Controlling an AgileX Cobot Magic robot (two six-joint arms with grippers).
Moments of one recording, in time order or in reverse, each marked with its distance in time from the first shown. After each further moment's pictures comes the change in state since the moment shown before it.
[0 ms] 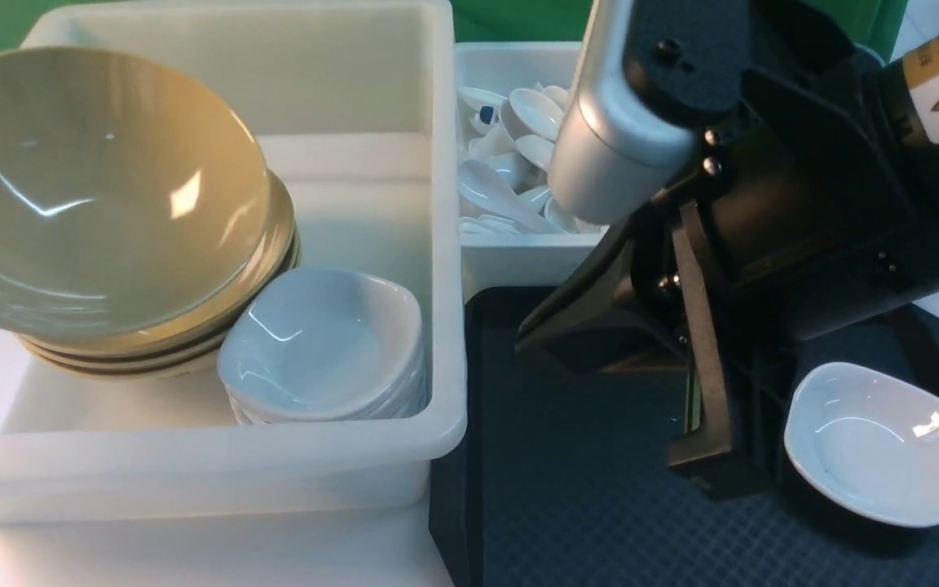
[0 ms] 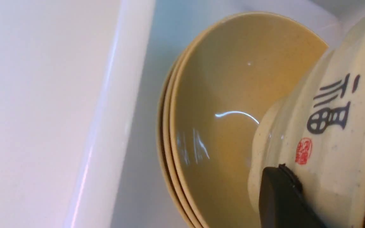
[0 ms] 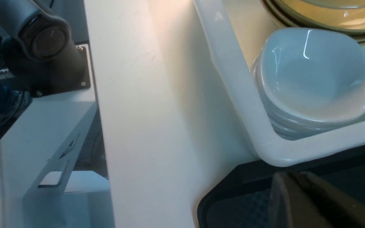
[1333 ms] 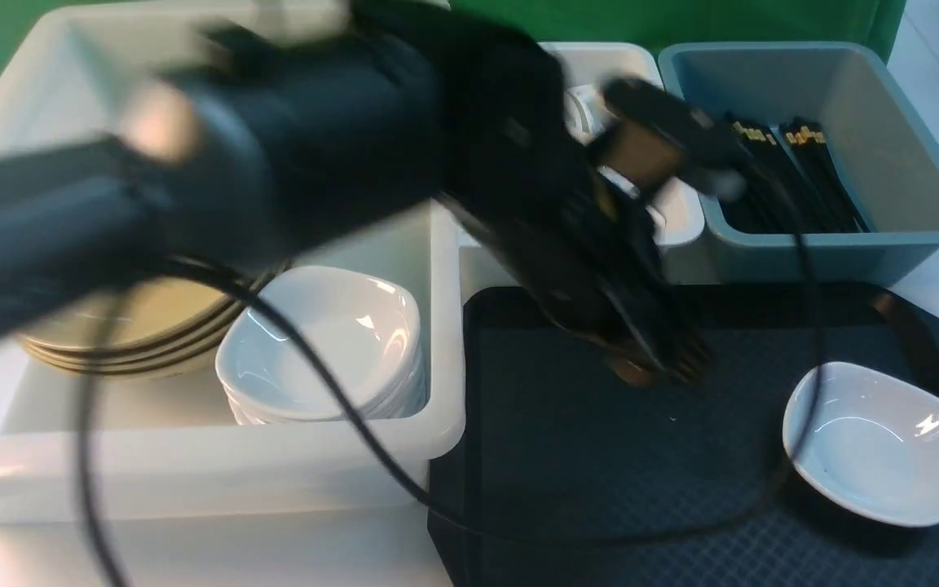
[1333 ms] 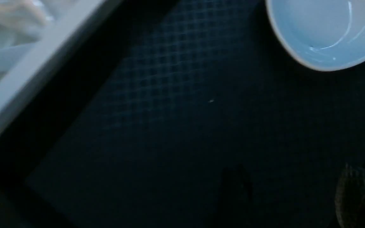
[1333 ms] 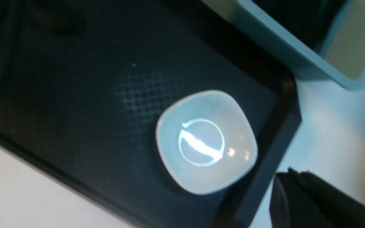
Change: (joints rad) right arm -0.287 -0.384 0.262 -0.663 0.218 0.538; left arm -1.428 0.366 -0.326 0.496 -0.166 -0.280
